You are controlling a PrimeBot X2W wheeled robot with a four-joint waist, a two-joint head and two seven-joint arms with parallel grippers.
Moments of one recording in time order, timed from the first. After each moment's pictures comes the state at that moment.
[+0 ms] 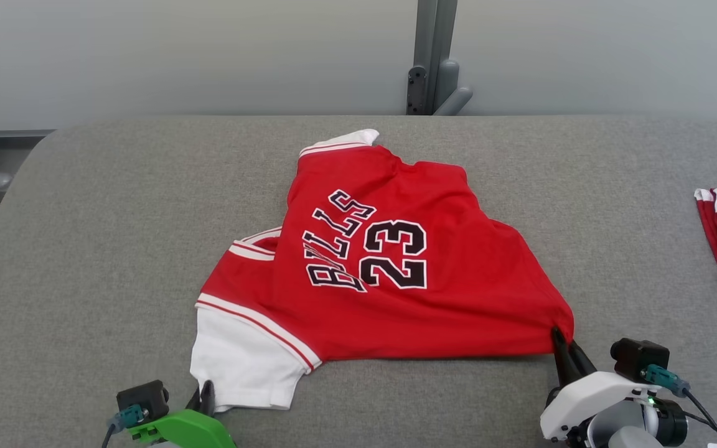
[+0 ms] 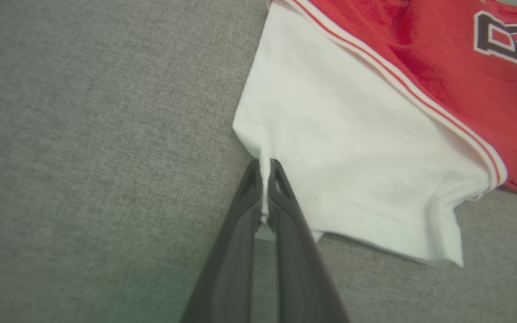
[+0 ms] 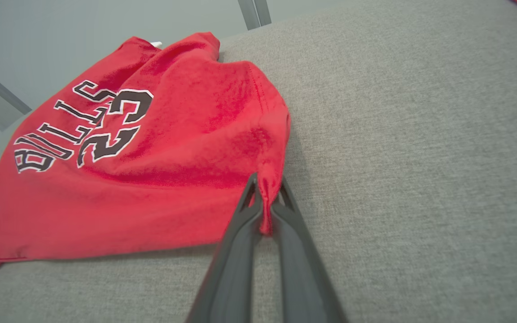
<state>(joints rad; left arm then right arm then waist) -0.22 0.06 -0.17 0.89 -0.49 -0.10 -0.16 -0.18 -0.05 0.06 0.66 0.36 0.13 -0.26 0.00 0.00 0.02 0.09</state>
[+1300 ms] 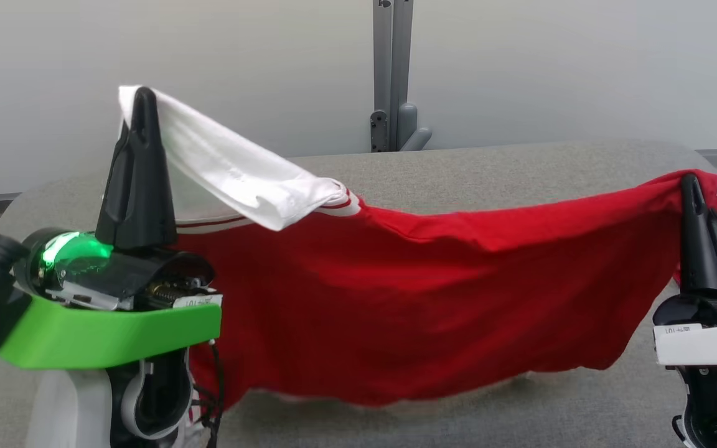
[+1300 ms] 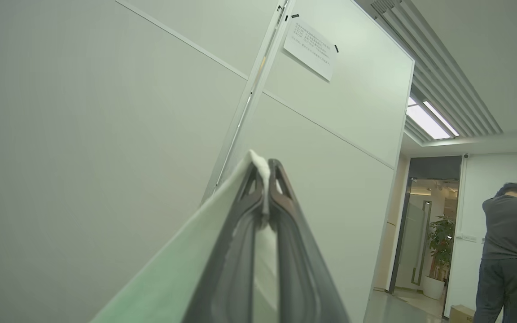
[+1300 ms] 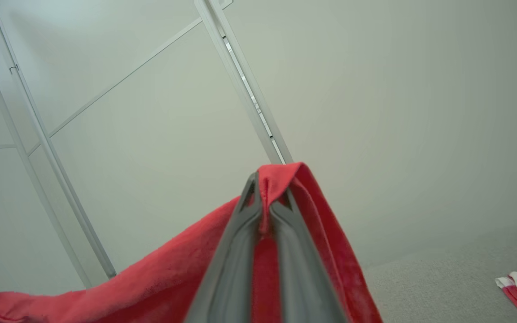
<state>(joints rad) -0.24 0.06 -0.17 -0.41 -0.65 -0.03 -0.07 -0.01 -0.05 -0.11 -0.37 0.59 0.13 -0.03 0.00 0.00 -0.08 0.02</state>
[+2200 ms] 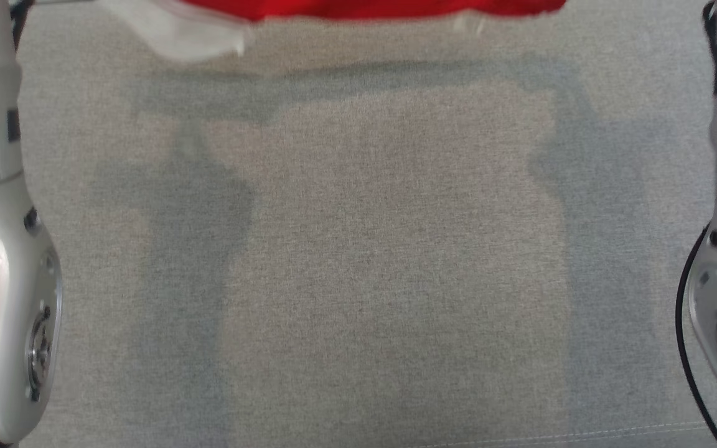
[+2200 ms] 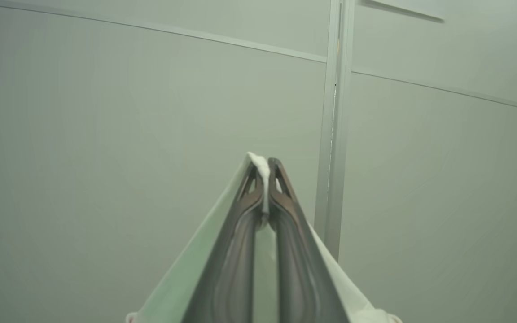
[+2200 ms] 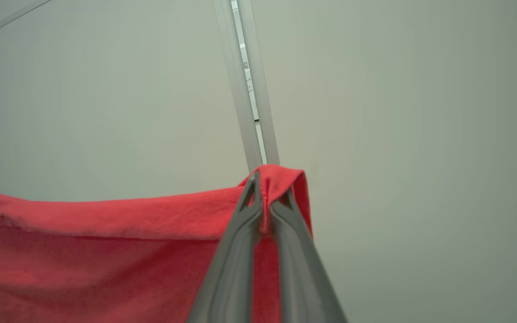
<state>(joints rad) -1.50 0.13 -0.15 0.55 -0.42 0.05 -0.11 -1.26 -0.11 -0.06 0.45 0.30 0.13 0.06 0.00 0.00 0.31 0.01</state>
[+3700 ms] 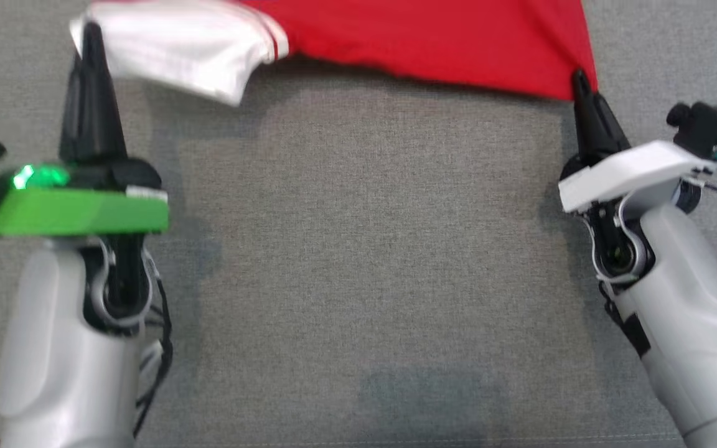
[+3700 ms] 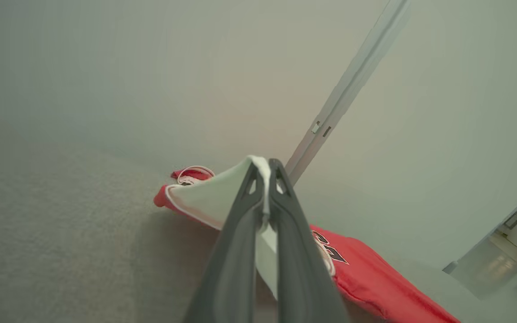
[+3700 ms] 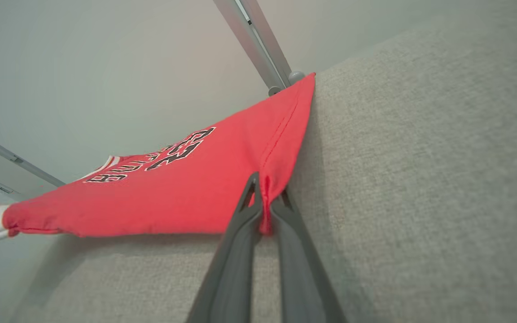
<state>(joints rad) -0.68 0.20 -0.17 0.19 -0.75 -0.13 -0.26 -0.77 -0.21 0.27 0.61 0.79 0.13 -0.26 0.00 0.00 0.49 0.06</state>
